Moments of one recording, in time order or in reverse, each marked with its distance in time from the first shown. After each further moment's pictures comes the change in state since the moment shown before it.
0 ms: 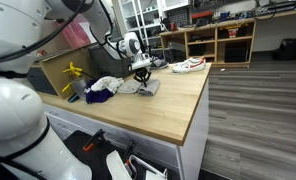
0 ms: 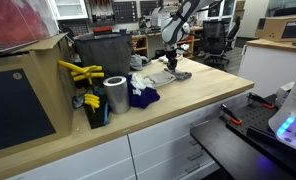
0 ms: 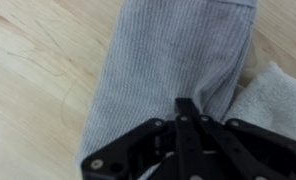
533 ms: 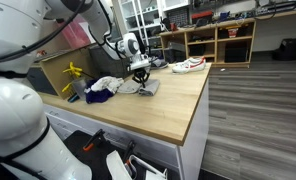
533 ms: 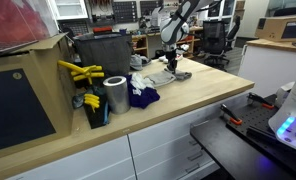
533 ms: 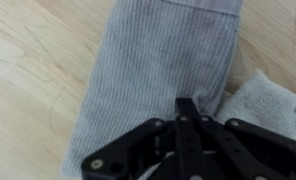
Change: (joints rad) arm 0.007 -0.003 0.006 -0.006 0.002 -0.032 0.000
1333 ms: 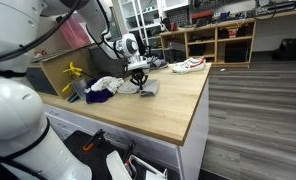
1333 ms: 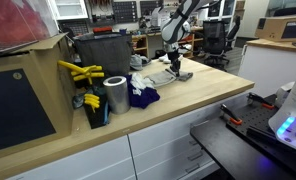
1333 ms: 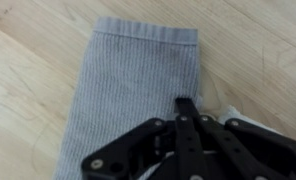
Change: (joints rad) arm -0.003 -0.038 0.005 -0.053 0.020 -0.086 -0.002
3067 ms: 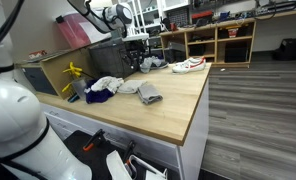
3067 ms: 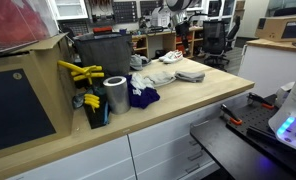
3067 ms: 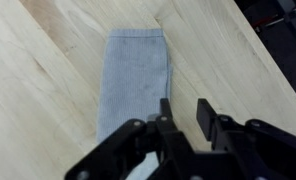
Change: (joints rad) arm -0.053 -0.311 0.016 -0.050 0.049 -0.331 -0.437
